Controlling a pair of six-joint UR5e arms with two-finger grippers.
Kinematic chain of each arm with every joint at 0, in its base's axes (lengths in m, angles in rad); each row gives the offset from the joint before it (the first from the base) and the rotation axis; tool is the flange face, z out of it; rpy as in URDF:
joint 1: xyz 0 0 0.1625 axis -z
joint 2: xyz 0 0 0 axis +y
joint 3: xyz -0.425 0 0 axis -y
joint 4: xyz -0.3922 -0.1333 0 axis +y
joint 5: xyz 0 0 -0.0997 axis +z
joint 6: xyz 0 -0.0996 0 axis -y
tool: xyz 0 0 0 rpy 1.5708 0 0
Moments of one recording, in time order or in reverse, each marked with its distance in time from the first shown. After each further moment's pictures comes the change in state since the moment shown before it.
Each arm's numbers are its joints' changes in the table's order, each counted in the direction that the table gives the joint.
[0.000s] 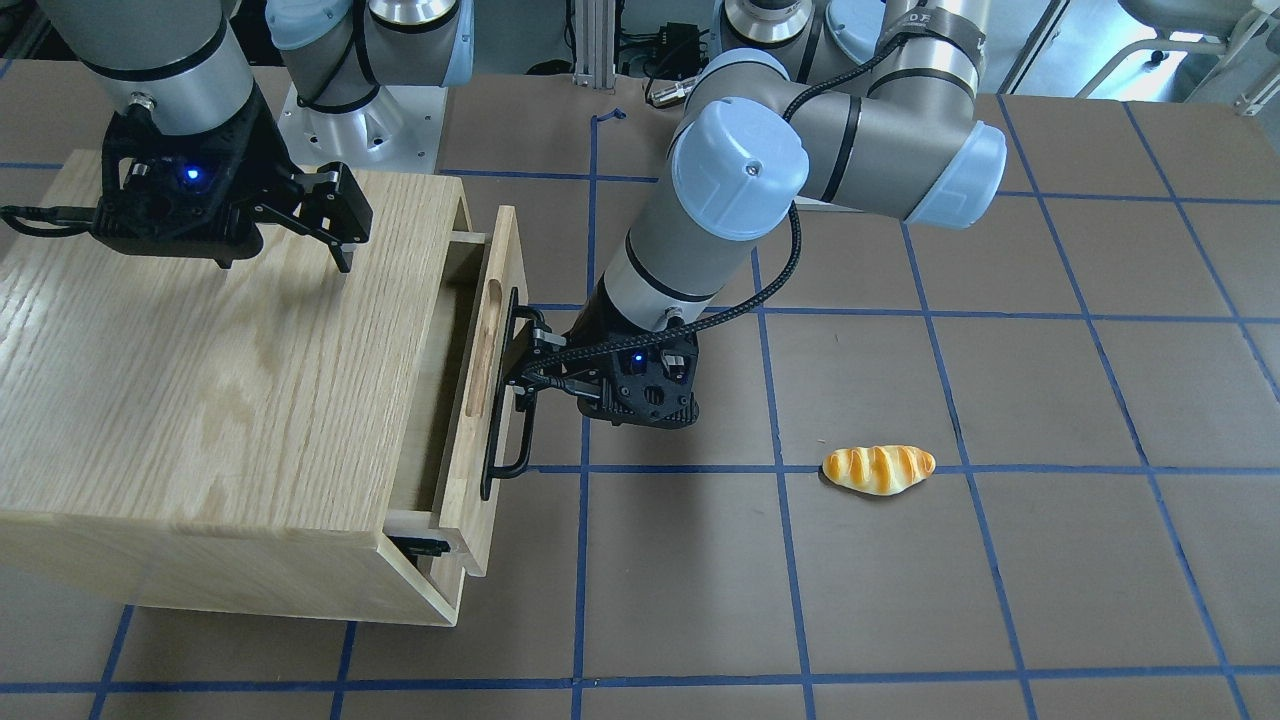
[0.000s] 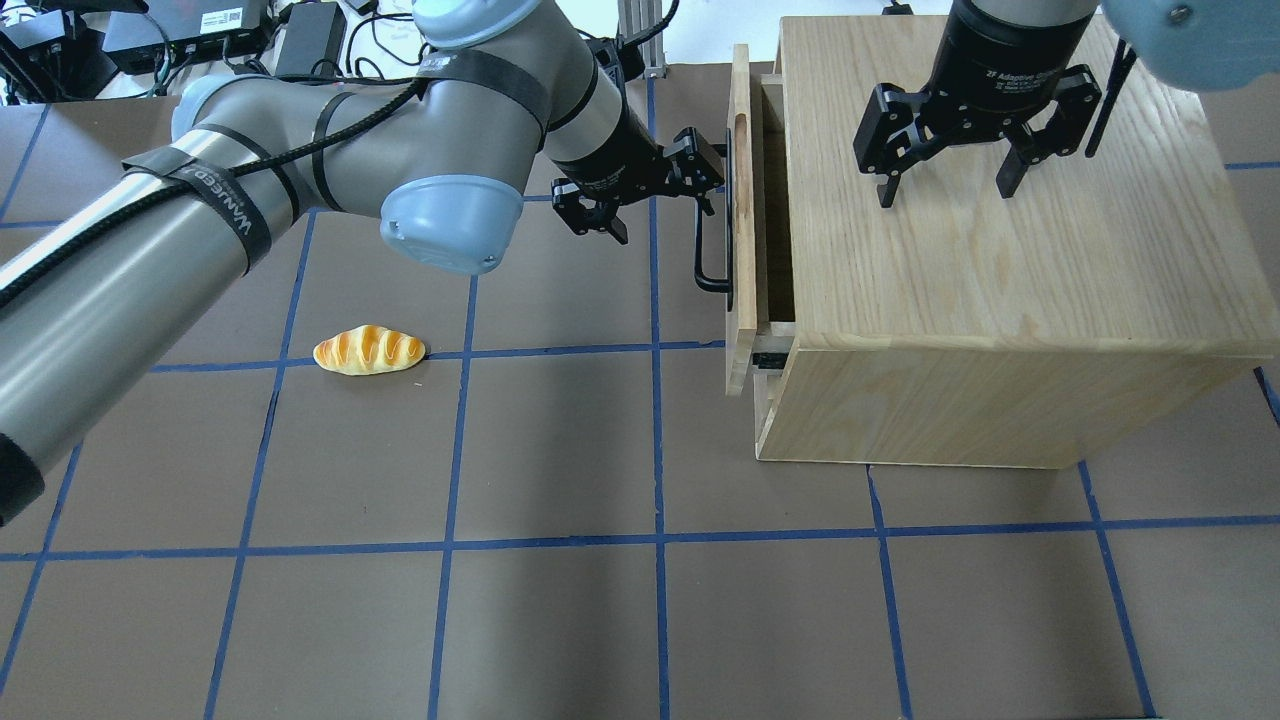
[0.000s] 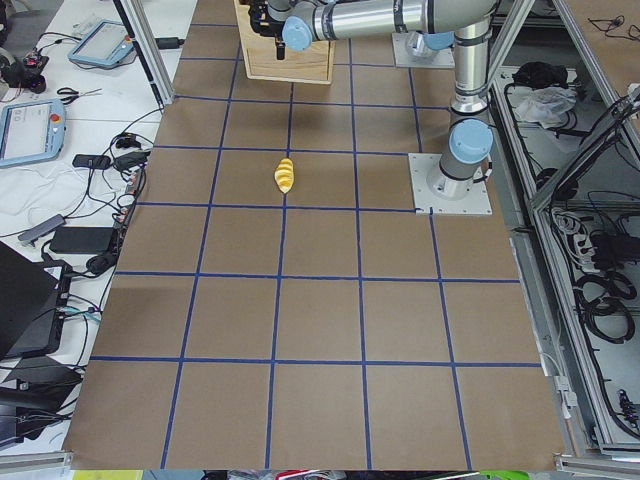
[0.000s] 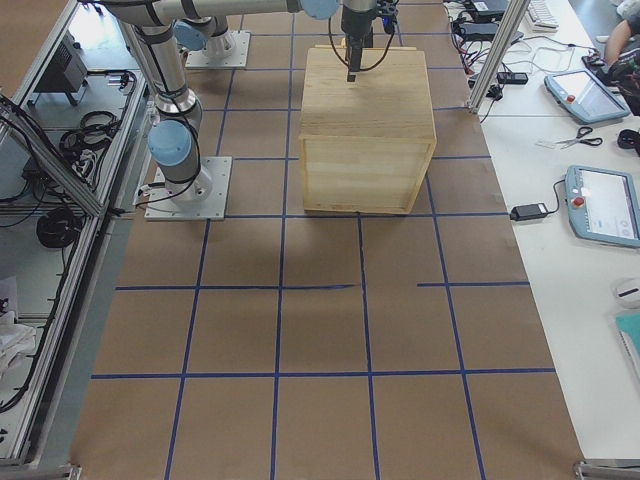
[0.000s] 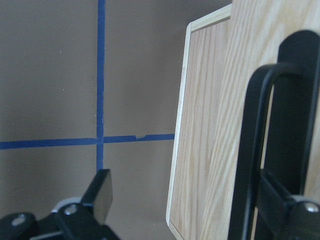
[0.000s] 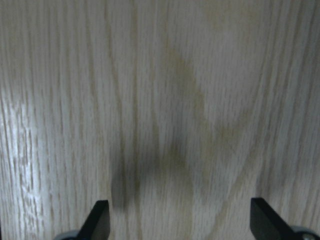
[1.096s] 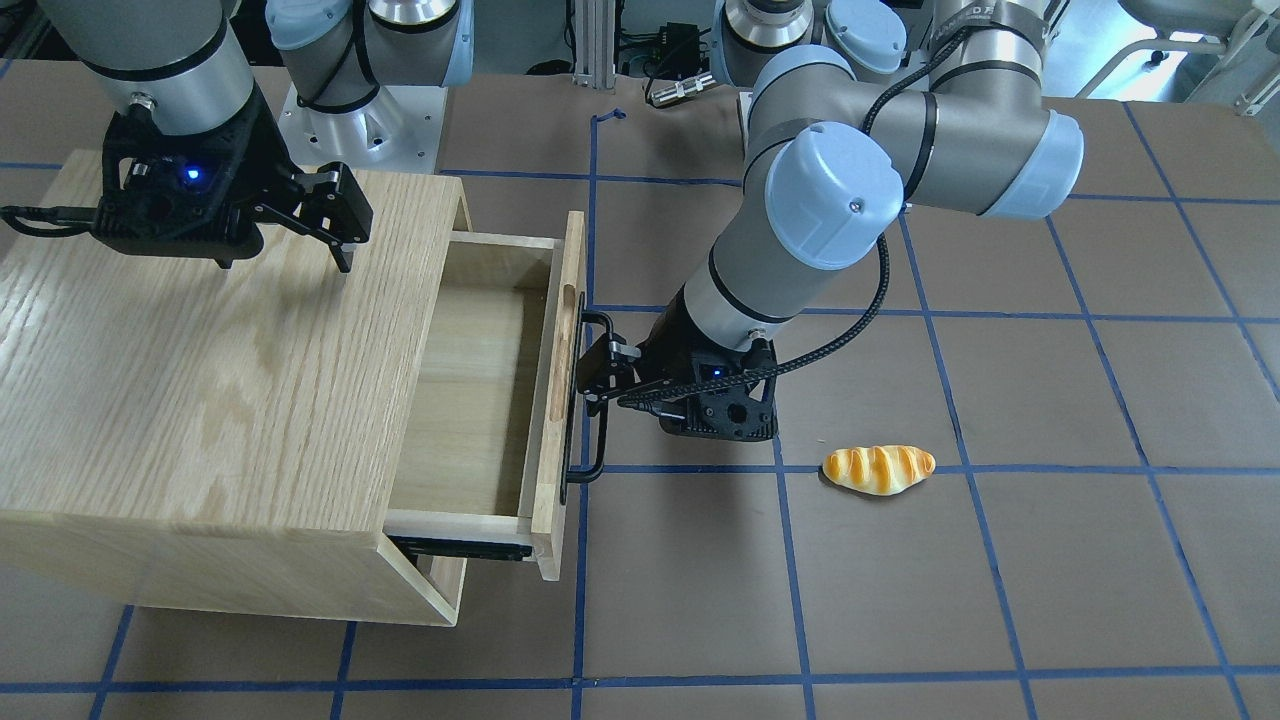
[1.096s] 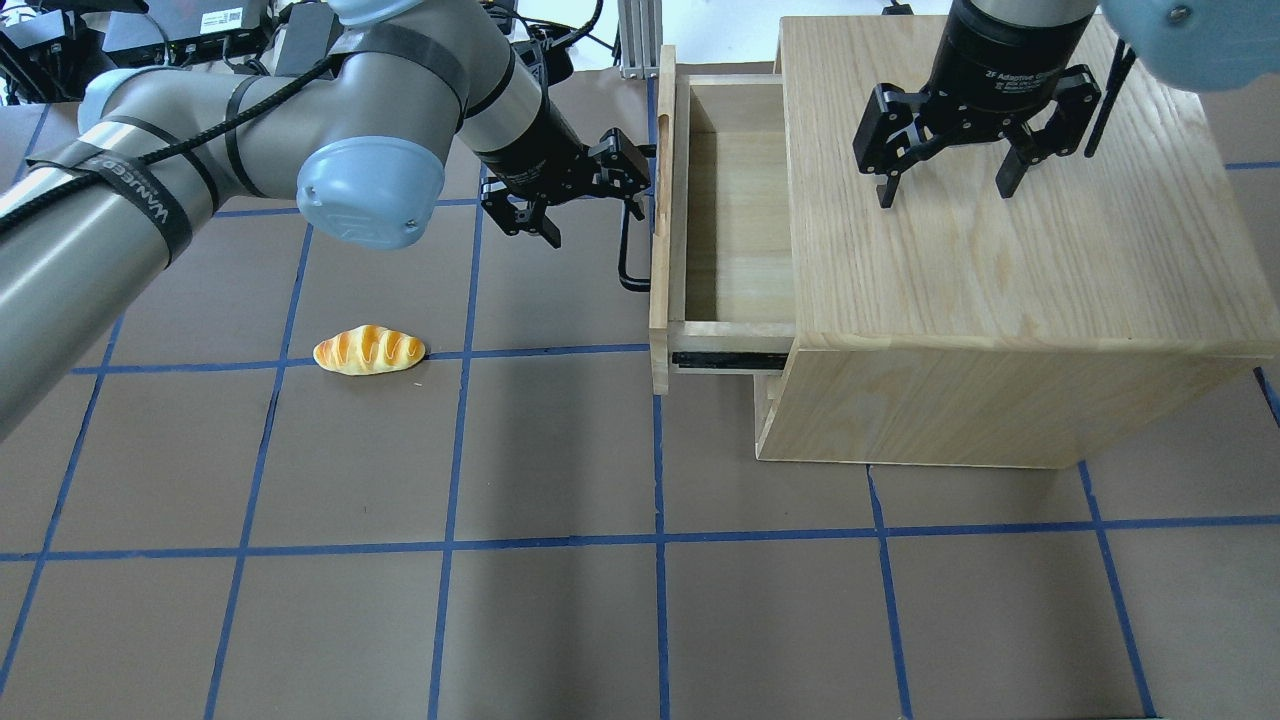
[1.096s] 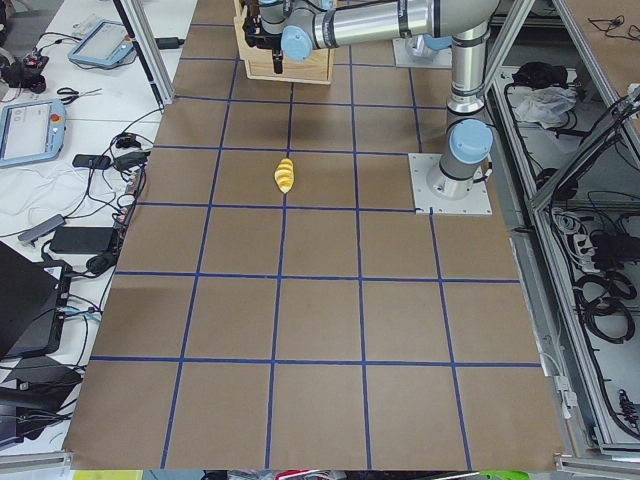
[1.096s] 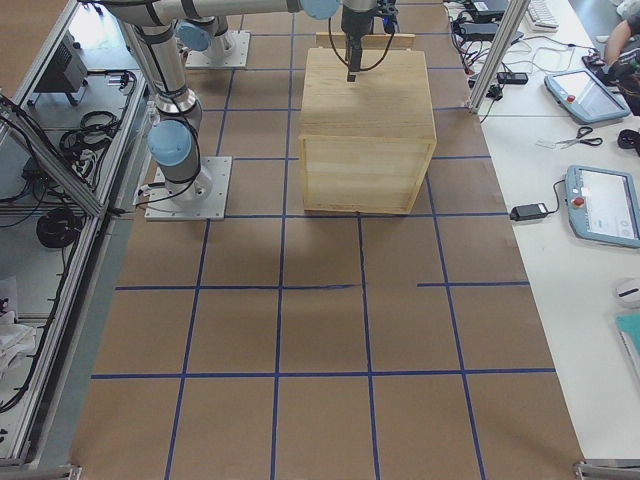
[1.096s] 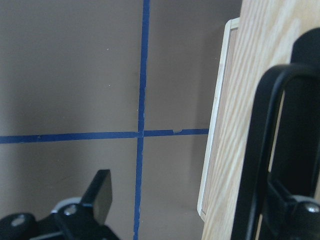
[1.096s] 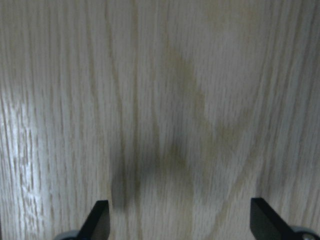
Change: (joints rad) left arm -0.099 -0.032 -0.011 0.138 -0.002 0.104; right arm 0.000 0.000 0.000 0.000 0.000 0.000
